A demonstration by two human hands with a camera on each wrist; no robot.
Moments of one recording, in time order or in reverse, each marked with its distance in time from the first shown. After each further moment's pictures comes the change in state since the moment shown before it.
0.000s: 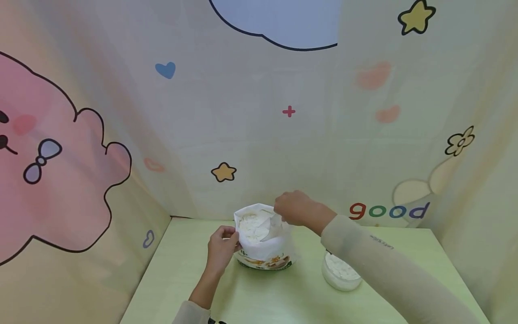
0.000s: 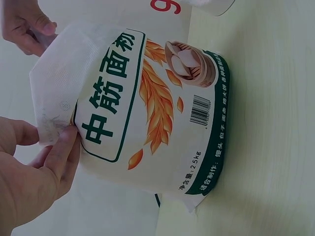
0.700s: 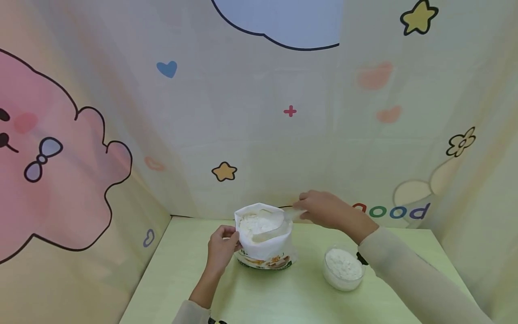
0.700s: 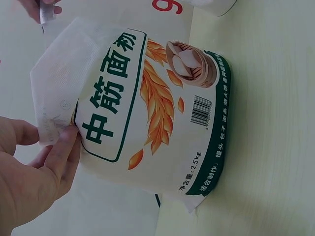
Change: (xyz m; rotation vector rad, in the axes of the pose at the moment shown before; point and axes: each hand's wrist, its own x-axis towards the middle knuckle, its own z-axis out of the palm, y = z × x) left_hand 0.000 0.000 -0.001 -0.013 -0.012 0.004; right_hand -0.054 0.041 0.027 0.316 0.263 -0.050
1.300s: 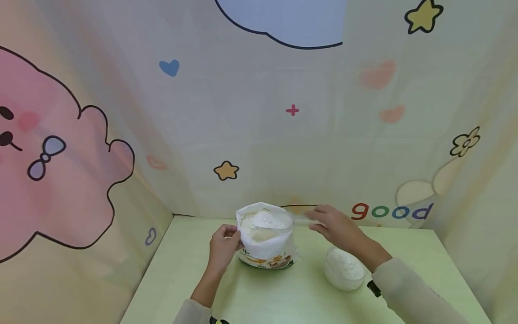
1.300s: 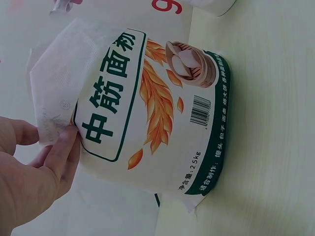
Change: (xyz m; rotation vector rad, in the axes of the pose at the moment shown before) left_hand -0.001 0.002 -0.001 0.017 0.004 -0.008; right_hand -0.043 0.009 0.068 0.220 0.343 0.083
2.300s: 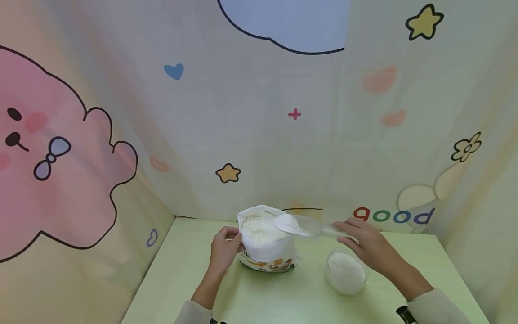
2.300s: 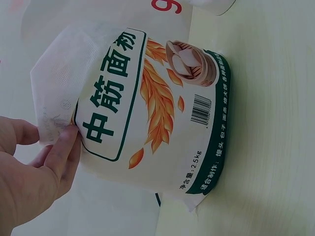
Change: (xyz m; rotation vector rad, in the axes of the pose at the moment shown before) left_hand 0.001 0.001 0.000 0.012 0.002 -0.010; right_hand -0.058 0.019 -0.018 -0.017 0.270 -0.088
